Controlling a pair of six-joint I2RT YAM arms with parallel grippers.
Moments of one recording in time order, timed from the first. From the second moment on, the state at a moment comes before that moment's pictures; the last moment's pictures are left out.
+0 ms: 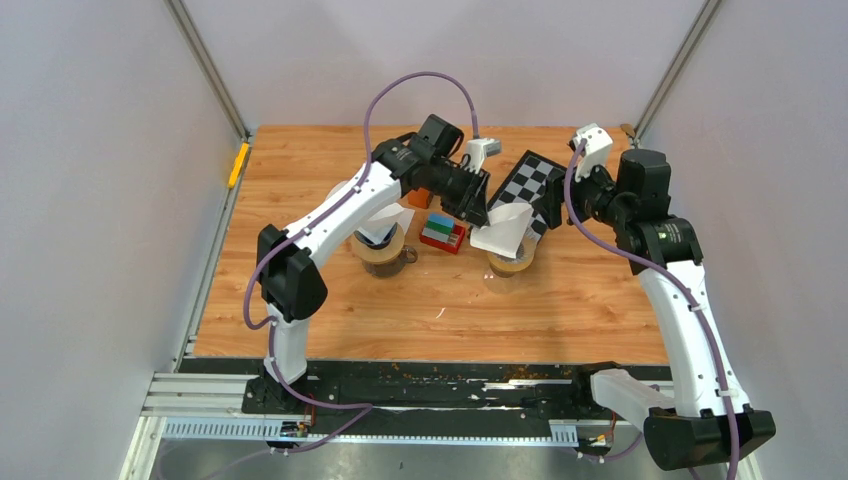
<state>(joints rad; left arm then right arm) -0.73 1.97 2.00 -0.87 0.66 -0.20 0.13 1.06 1.28 -0.67 -0.40 -0.18</state>
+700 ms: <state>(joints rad) -0.77 2.04 2.27 -1.05 0.59 0.04 0.13 1.06 1.27 -0.69 -0.42 -0.18</state>
